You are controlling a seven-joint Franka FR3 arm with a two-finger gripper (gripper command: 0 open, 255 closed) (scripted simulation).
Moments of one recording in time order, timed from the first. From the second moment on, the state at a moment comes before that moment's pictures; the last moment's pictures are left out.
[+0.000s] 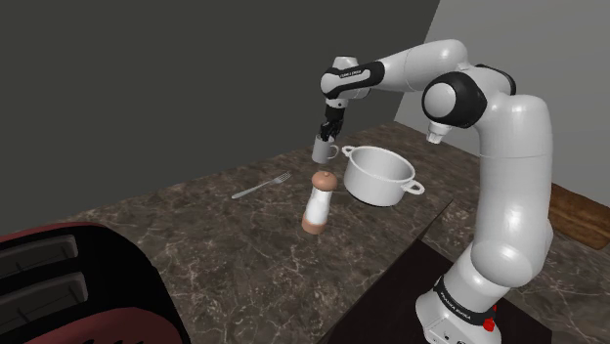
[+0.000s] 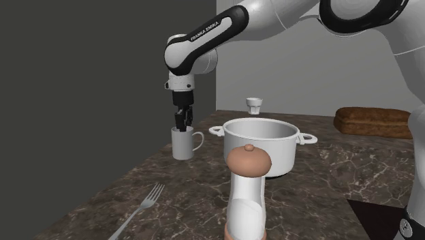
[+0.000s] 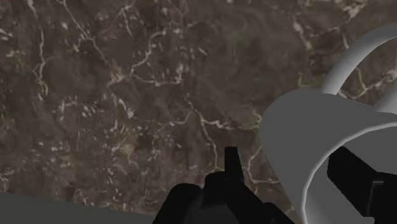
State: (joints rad) arm -0.07 0.50 -0.22 -1.51 0.10 1.96 -0.46
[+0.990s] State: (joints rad) arm -0.07 0.48 -0.23 -1.48 0.09 1.91 -0.46
